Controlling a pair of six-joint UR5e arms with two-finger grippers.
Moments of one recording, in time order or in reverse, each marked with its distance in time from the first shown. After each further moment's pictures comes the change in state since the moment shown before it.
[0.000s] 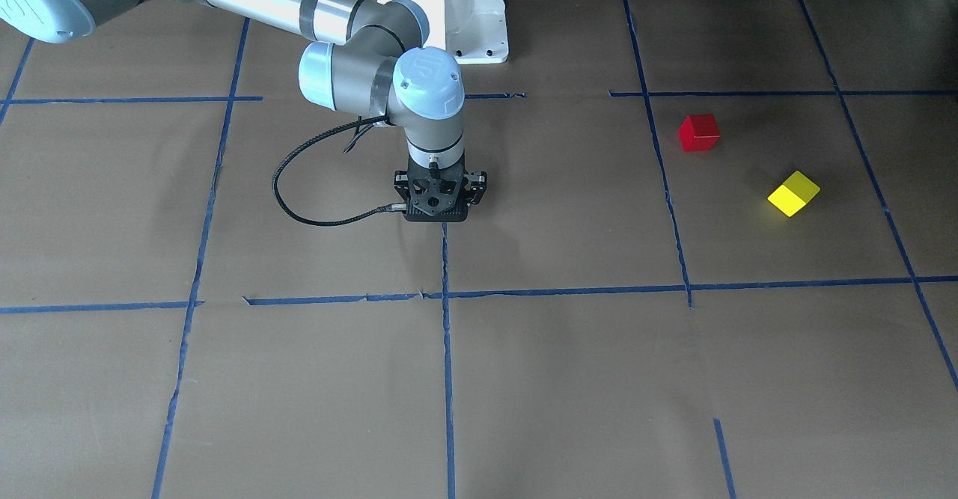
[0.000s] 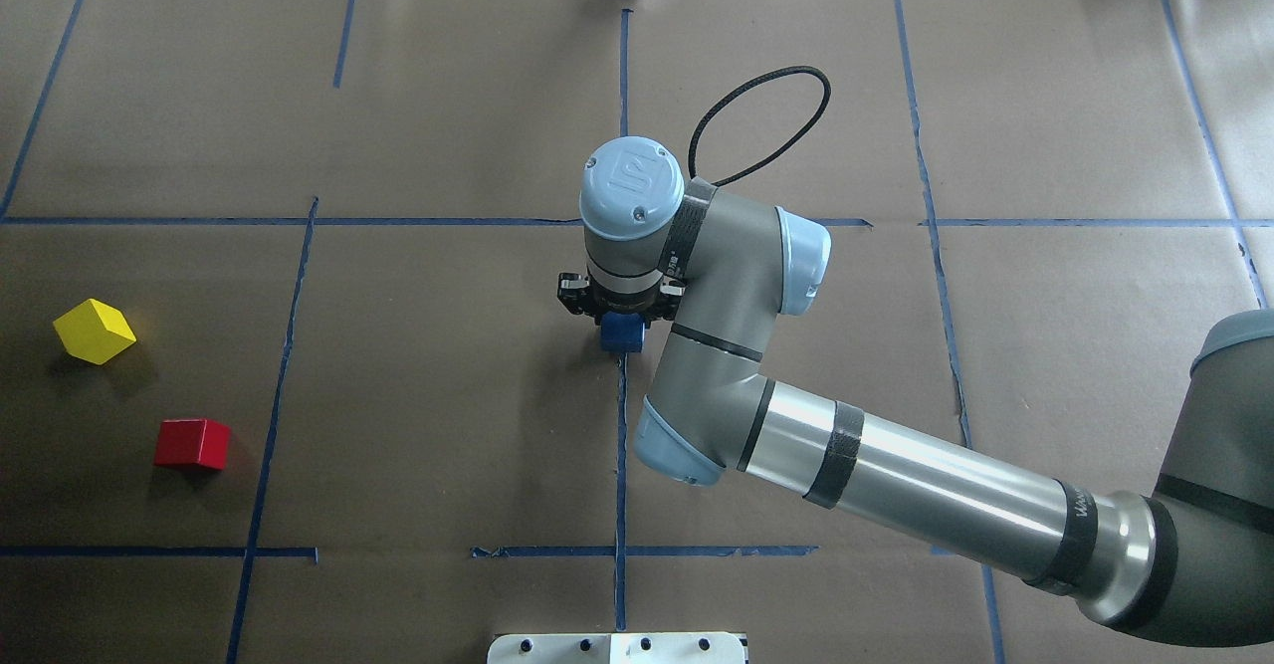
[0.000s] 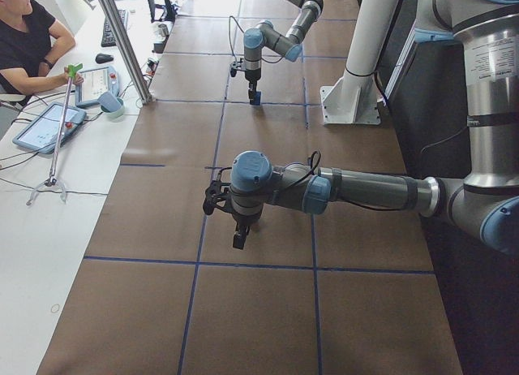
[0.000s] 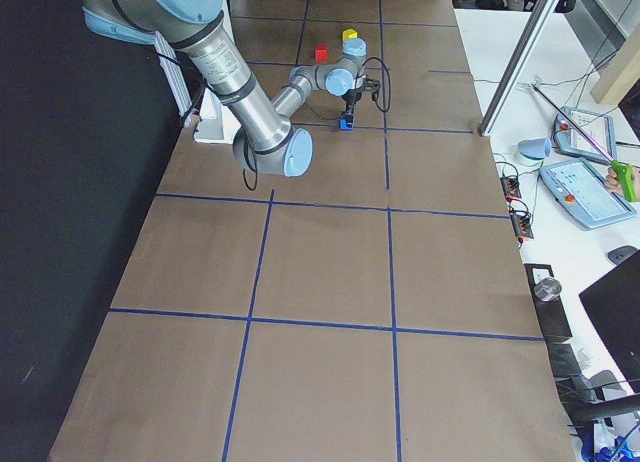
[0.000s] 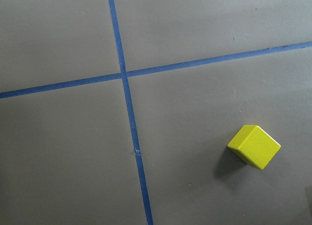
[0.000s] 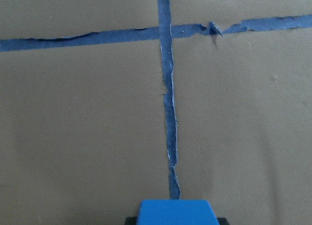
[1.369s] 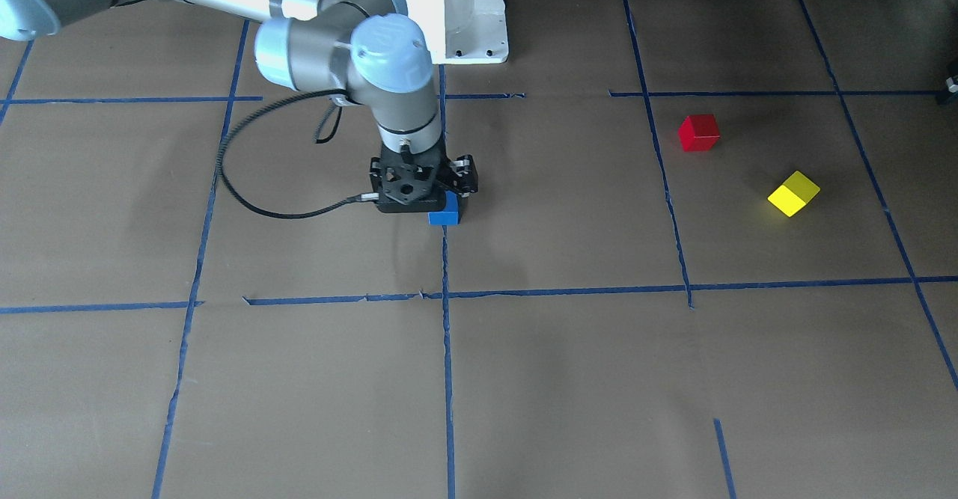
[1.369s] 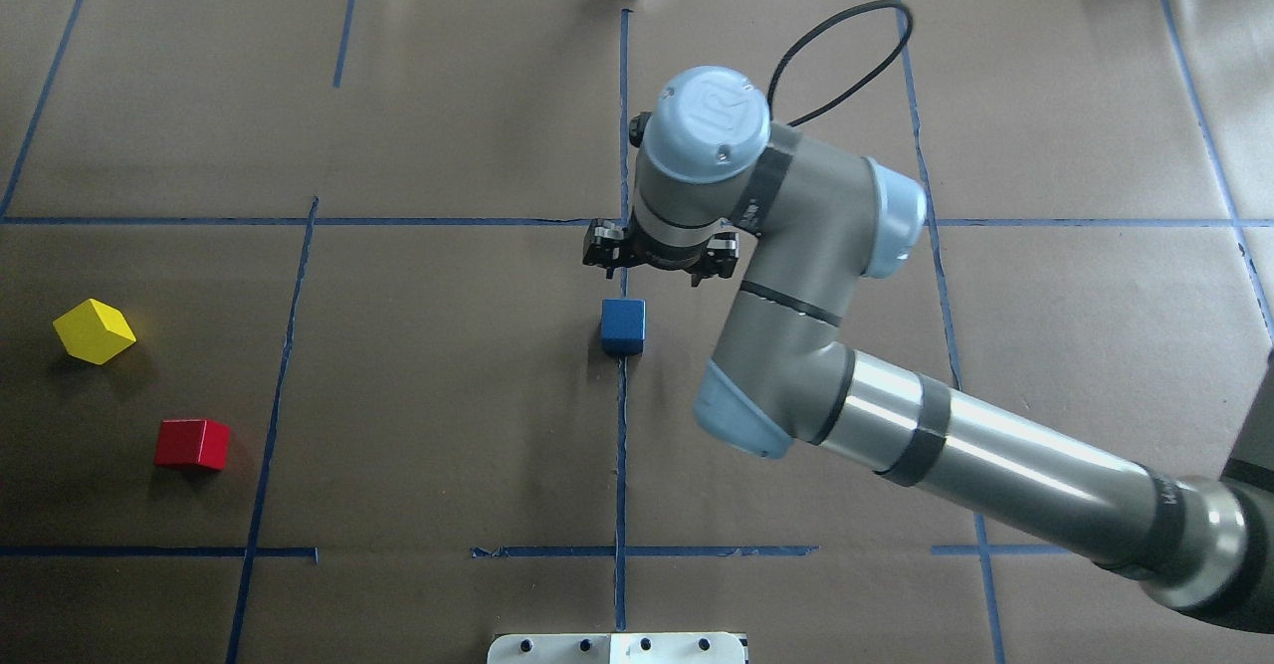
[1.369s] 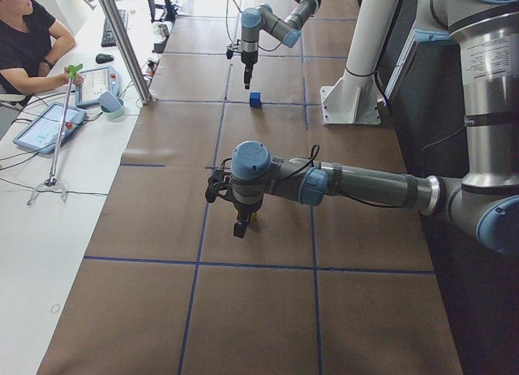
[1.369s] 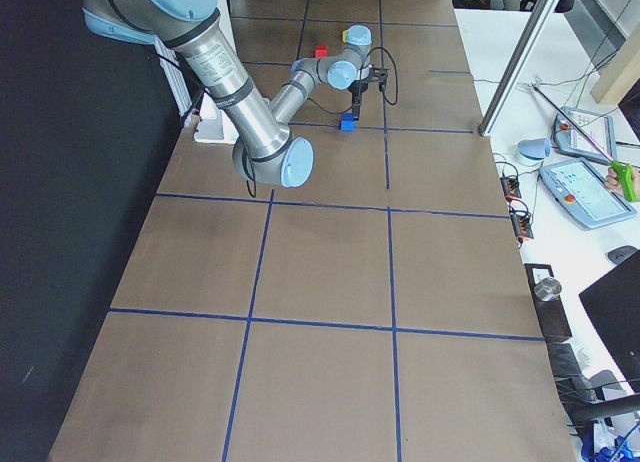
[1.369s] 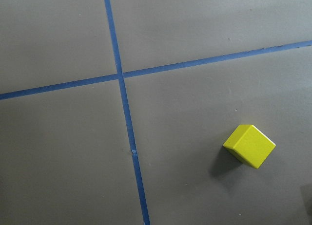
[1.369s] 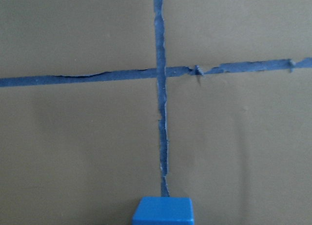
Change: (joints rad) left arm 0.128 -0.001 -0.066 -0.004 -0.008 -0.079; right arm 0.095 -0.123 0.268 -0.061 0.051 -0.025
